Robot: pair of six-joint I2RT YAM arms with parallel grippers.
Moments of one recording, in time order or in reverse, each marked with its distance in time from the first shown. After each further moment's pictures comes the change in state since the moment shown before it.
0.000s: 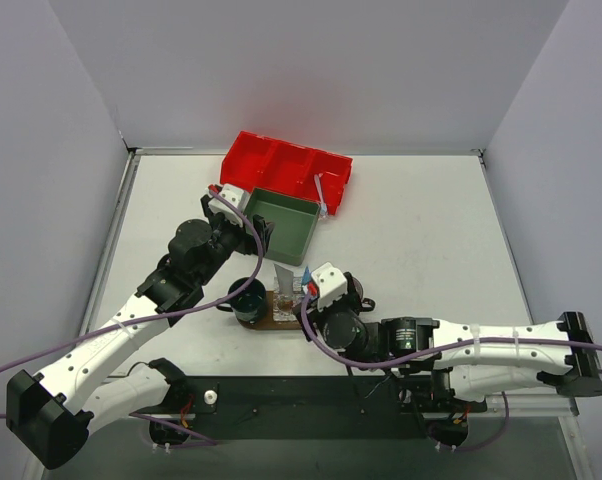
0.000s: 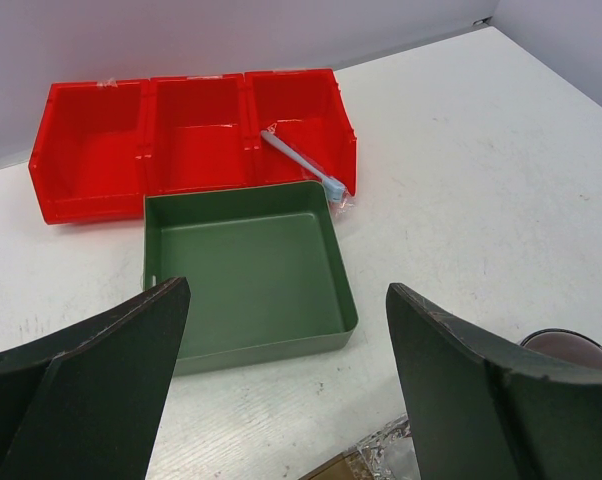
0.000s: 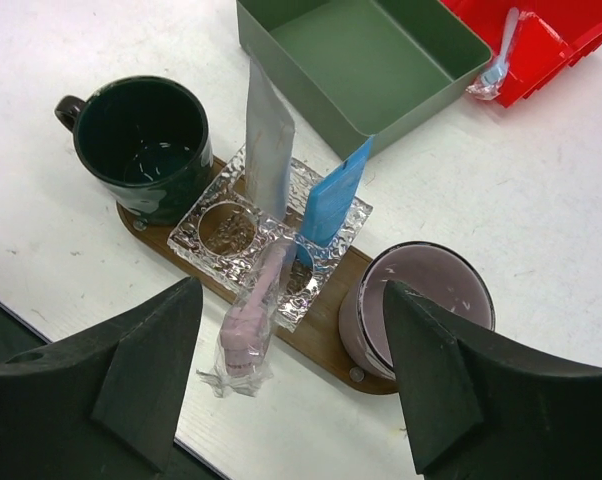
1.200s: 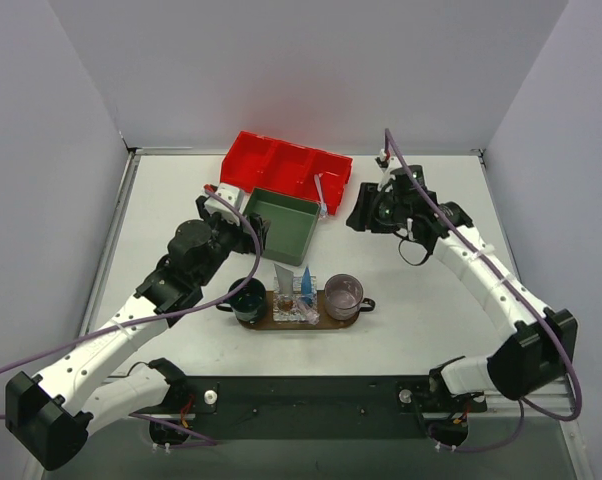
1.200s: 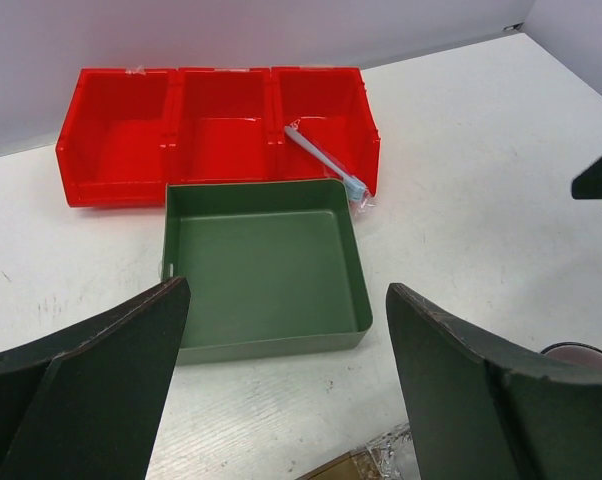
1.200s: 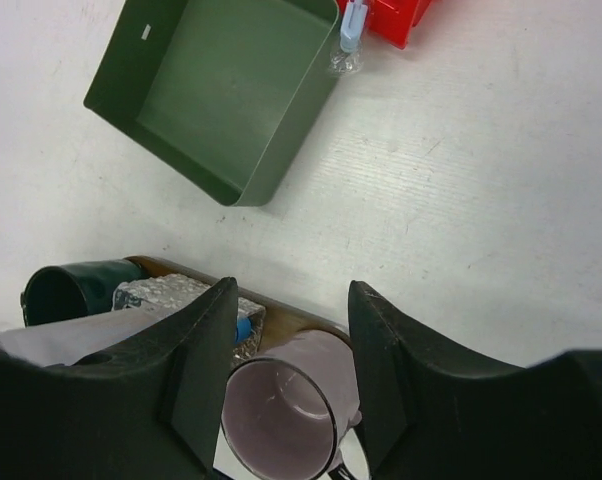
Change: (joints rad) left arm 0.000 -0.009 0.000 -0.014 -0.062 -0.018; right arm -1.029 0.212 0.365 -0.253 -0.953 0.068
